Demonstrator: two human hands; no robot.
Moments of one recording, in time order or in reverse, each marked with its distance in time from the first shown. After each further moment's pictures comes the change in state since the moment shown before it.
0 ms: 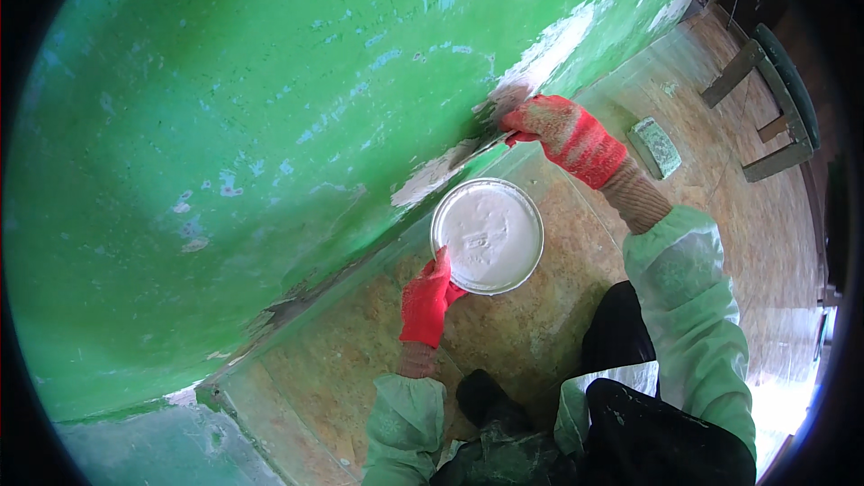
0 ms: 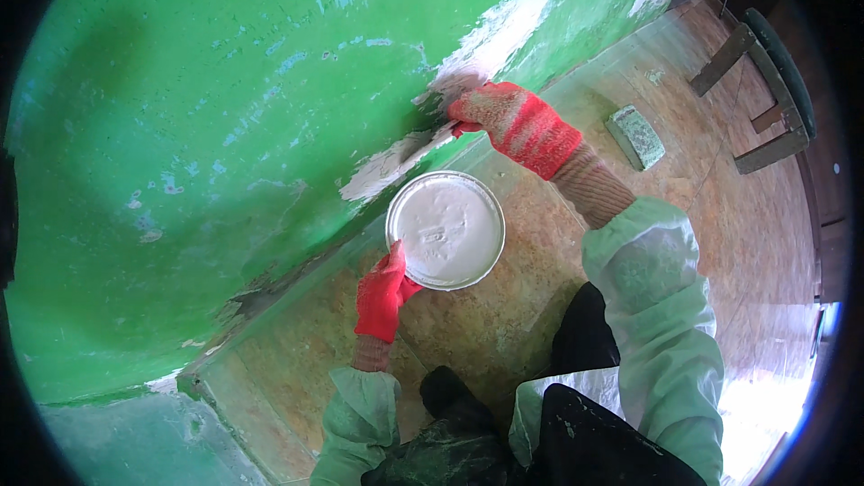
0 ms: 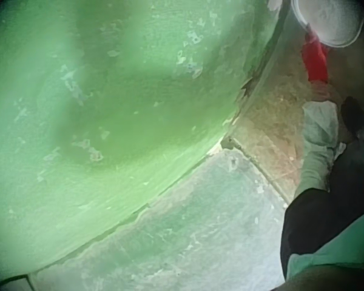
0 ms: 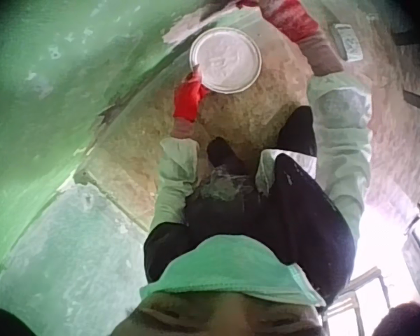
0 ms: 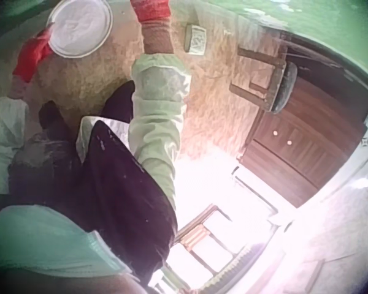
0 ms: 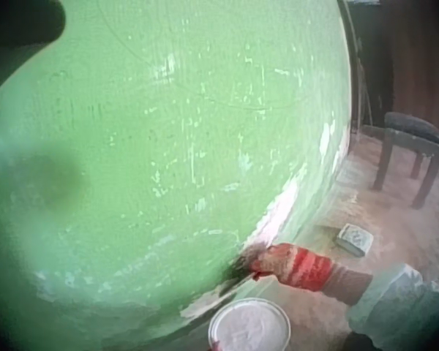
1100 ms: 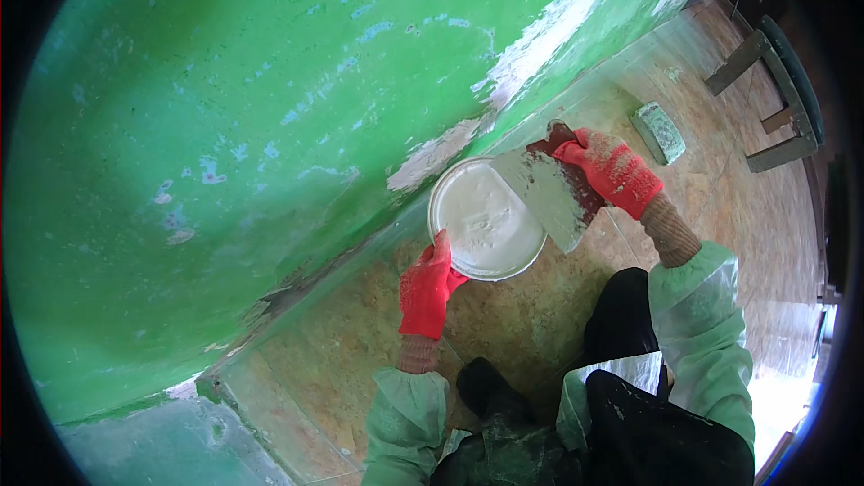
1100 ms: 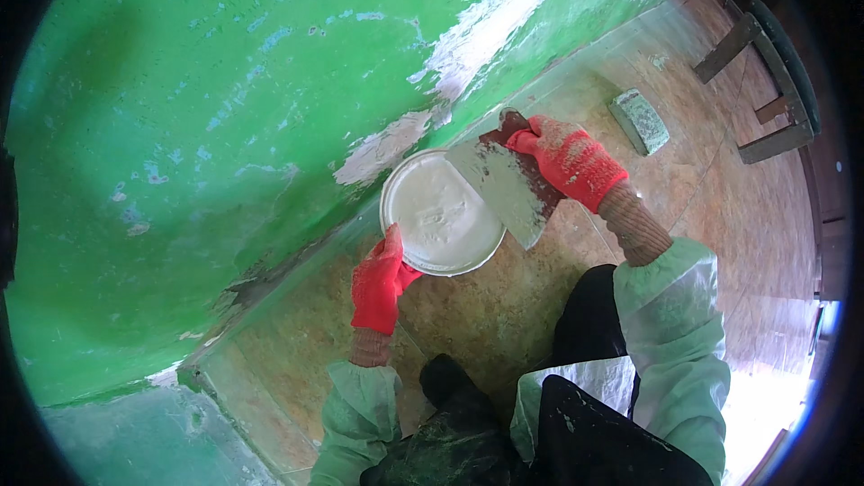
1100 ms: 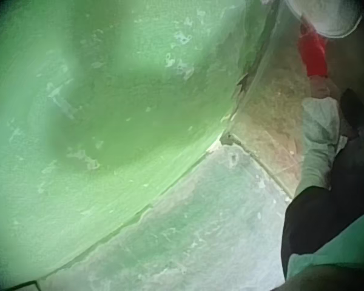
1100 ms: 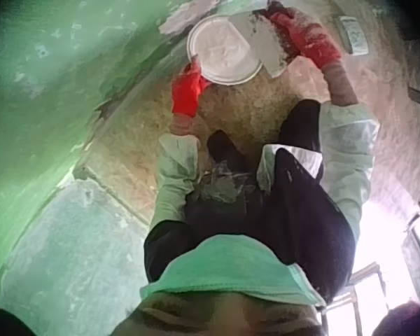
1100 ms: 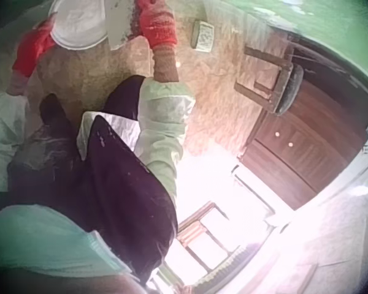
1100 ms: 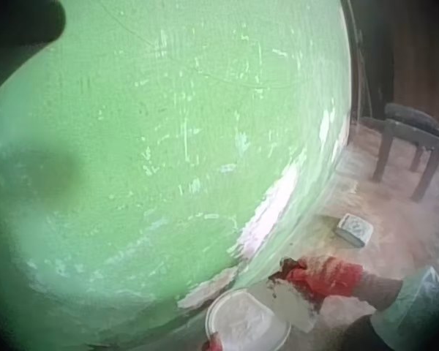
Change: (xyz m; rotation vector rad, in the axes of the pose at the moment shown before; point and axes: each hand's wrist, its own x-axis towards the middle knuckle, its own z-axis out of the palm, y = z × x) left_hand -0.010 0.009 0.011 0.030 0.051 0.015; right_hand -0.065 -0.025 -0.011 0.076 -0.265 0.847
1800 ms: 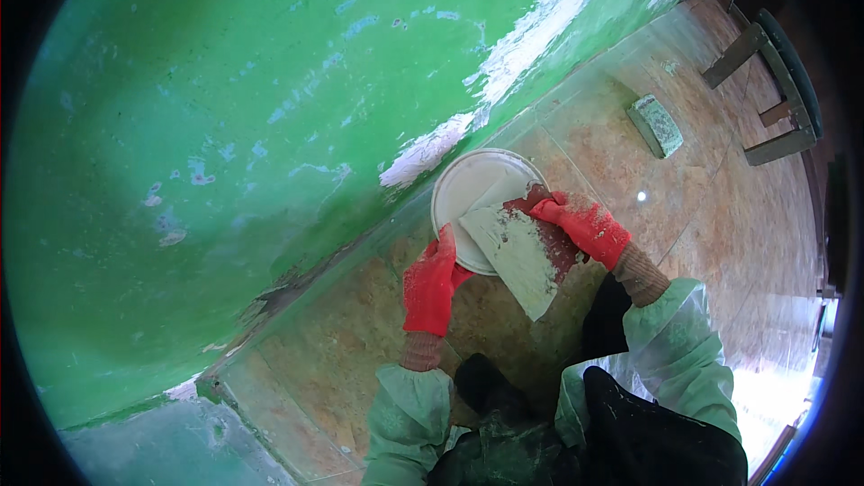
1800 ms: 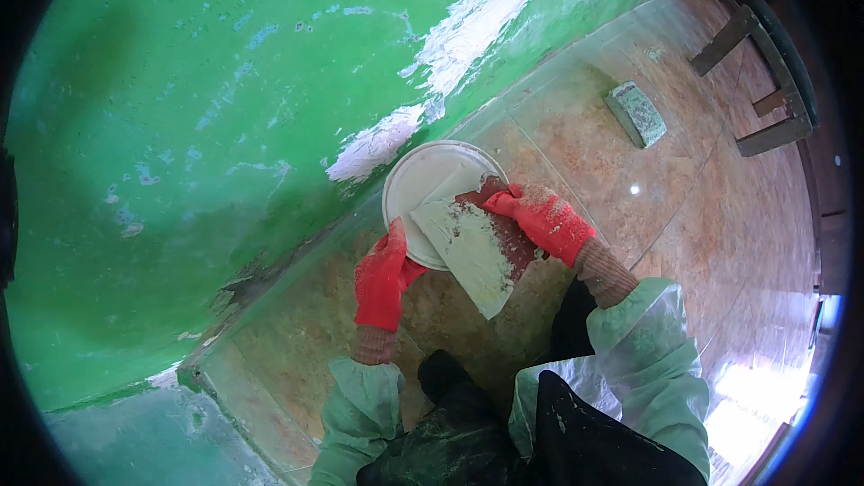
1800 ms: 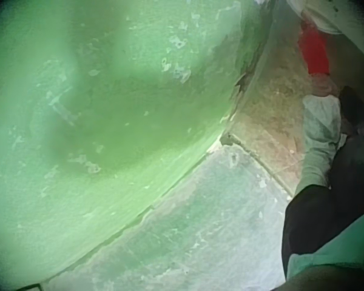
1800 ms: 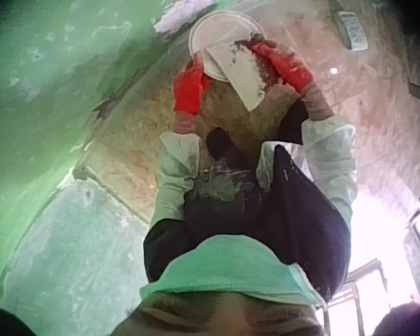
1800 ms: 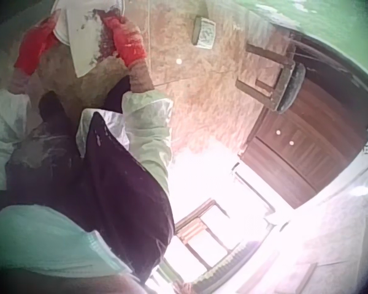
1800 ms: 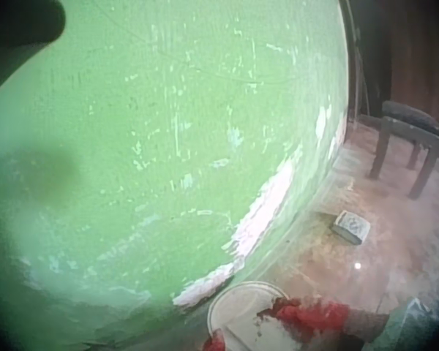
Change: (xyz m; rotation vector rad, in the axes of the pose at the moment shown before) left_hand -0.008 0.002 0.011 -0.019 -0.054 0.020; right_hand -0.052 -0.027 0.043 0.556 -0.298 0.388
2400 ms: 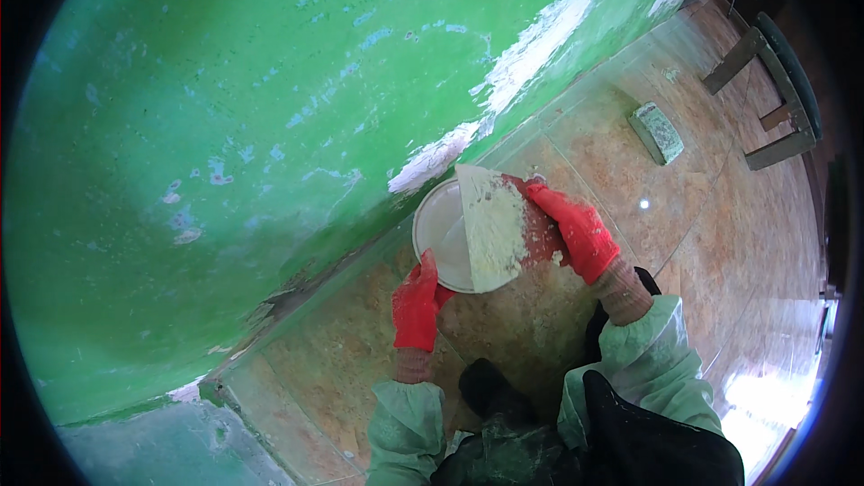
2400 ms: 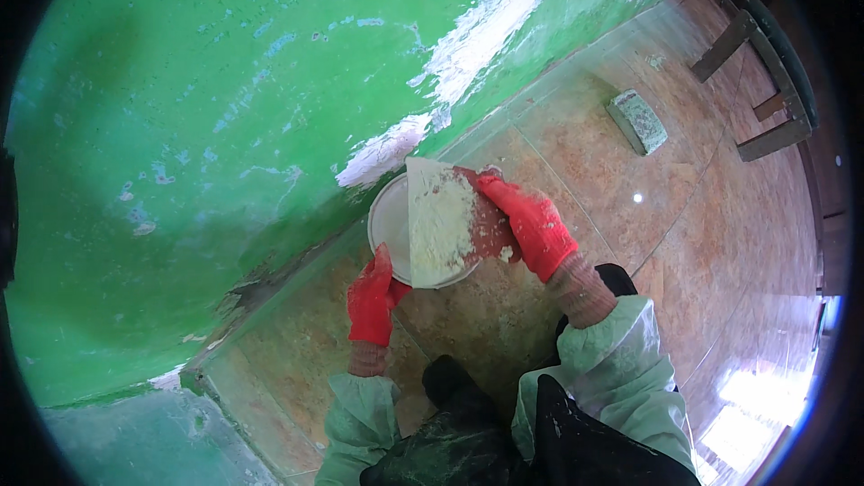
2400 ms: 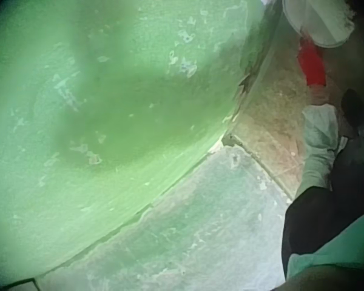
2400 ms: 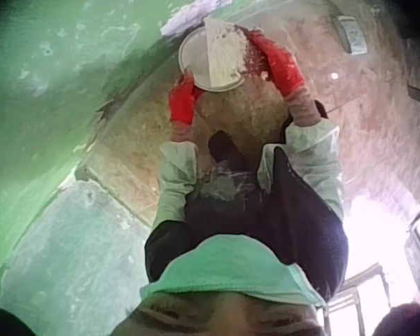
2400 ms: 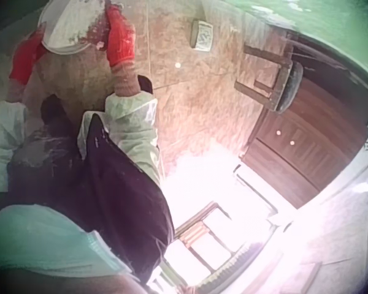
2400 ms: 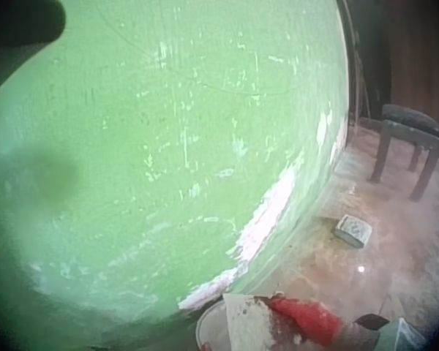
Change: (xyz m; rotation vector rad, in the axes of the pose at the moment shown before) left_hand -0.006 -0.012 -0.034 -0.032 0.104 -0.002; right_hand -0.011 -0.004 0.025 0.347 0.226 -0.208
